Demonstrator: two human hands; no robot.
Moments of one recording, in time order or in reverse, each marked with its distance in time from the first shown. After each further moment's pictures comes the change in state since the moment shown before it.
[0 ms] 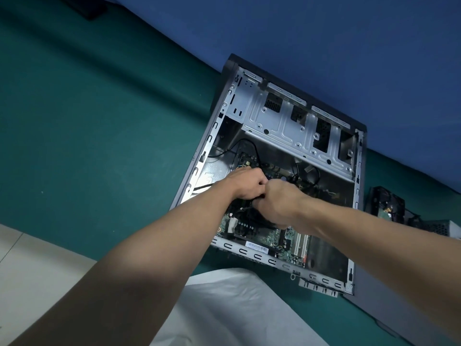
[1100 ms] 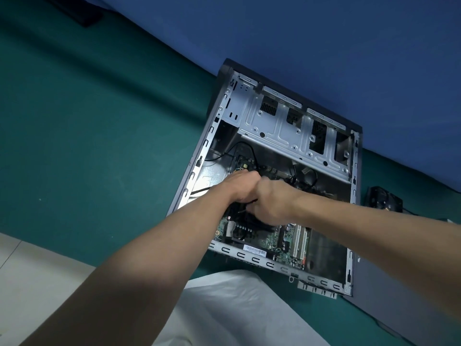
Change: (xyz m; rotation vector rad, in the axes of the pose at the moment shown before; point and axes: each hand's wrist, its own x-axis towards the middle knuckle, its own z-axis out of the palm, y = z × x) left_hand 0.005 -0.004 0.000 0.012 -0.040 -0.037; right_hand -0.004 -0.008 -0.012 -0.333 -0.049 -0.169
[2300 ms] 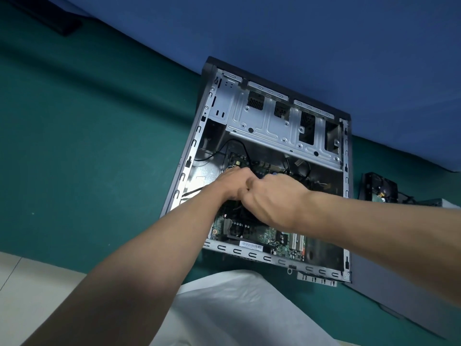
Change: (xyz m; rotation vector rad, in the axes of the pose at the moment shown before) left_hand -0.002 0.000 0.002 0.049 0.028 0.020; right_hand -0.018 0.014 0.009 -0.584 0.229 -0.379
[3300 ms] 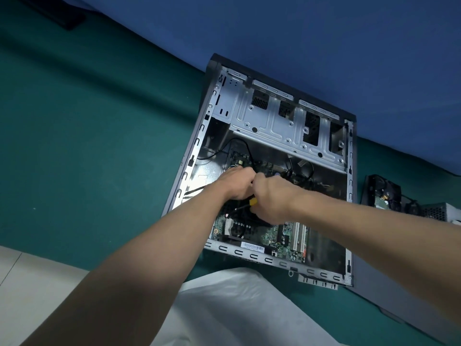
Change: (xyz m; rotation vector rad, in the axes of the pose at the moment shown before) left_hand -0.002 0.002 -0.003 -0.029 -0.013 -0.001; right_hand 0.019 0.003 0.005 0.504 -0.197 0.365
